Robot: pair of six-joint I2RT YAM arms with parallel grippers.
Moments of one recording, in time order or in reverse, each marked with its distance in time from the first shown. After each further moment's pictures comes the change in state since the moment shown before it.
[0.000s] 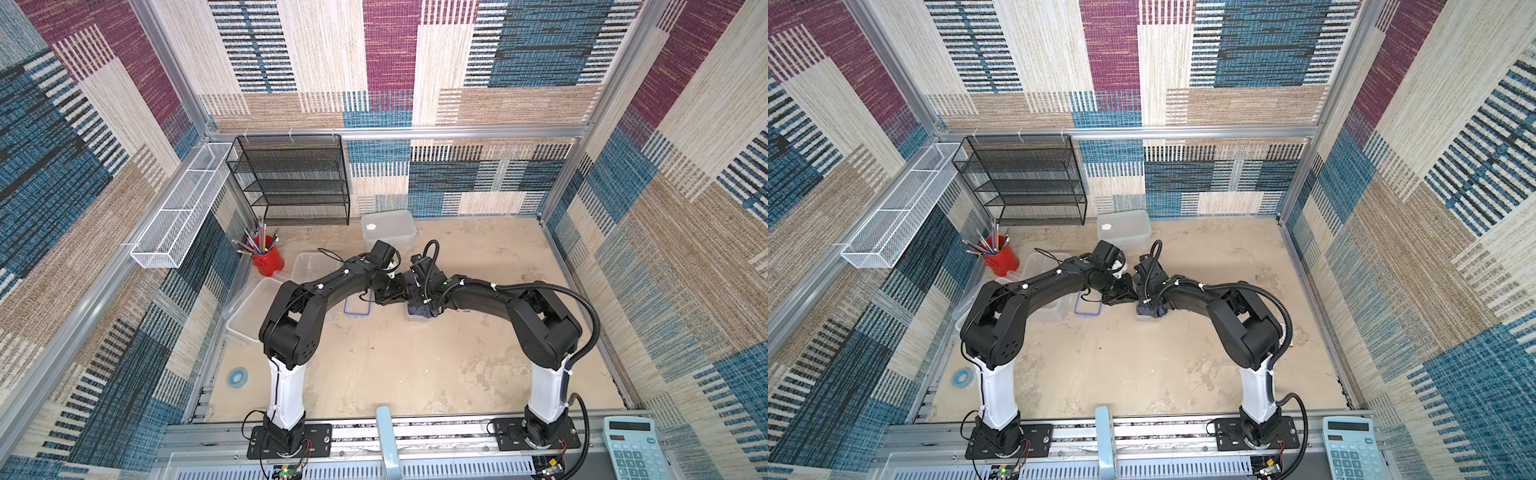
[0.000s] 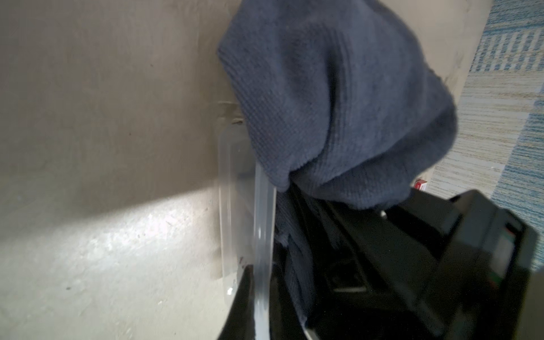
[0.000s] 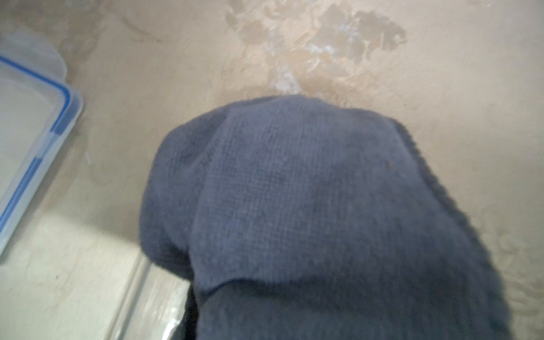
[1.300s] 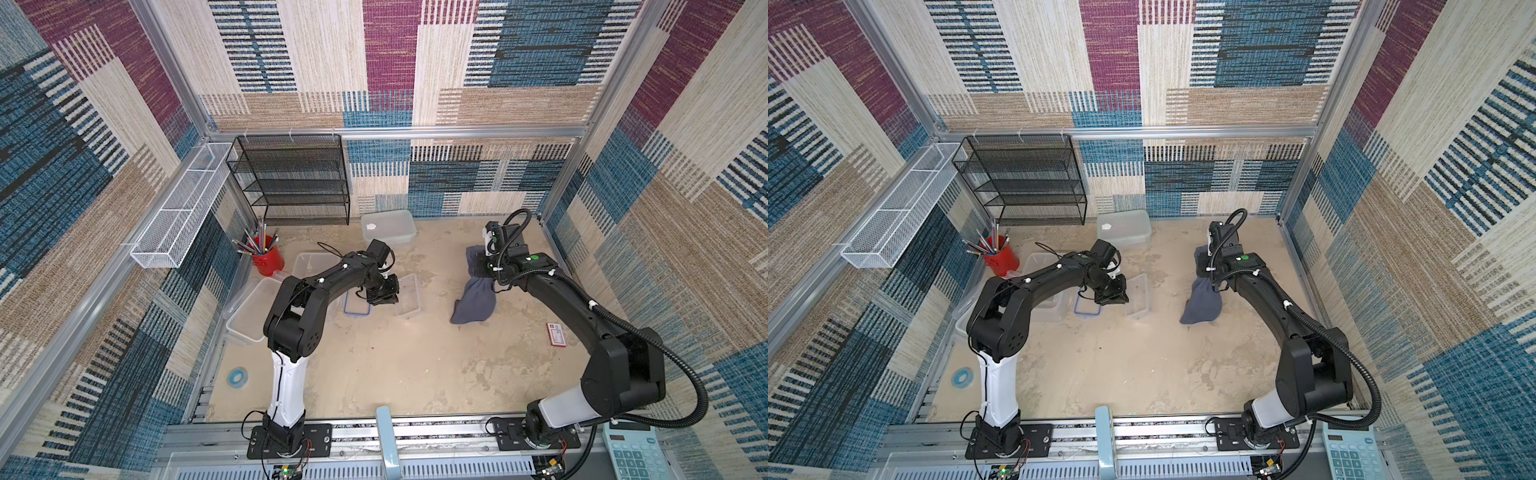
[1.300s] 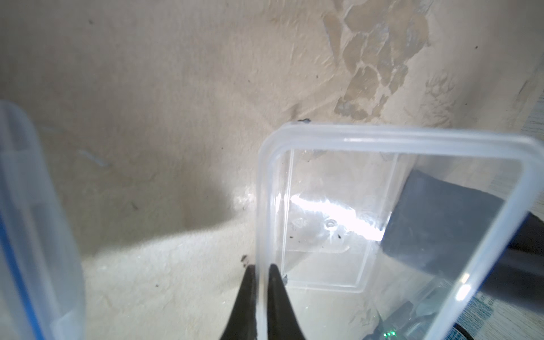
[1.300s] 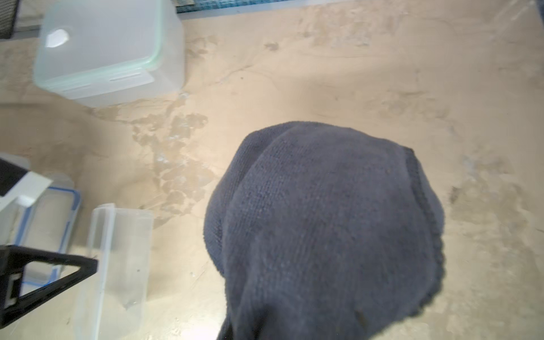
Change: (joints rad) left arm 0.043 0.055 0.050 -0.115 -0.060 0.075; right arm -0.407 -0.430 0.006 -0.304 -0.075 -0.021
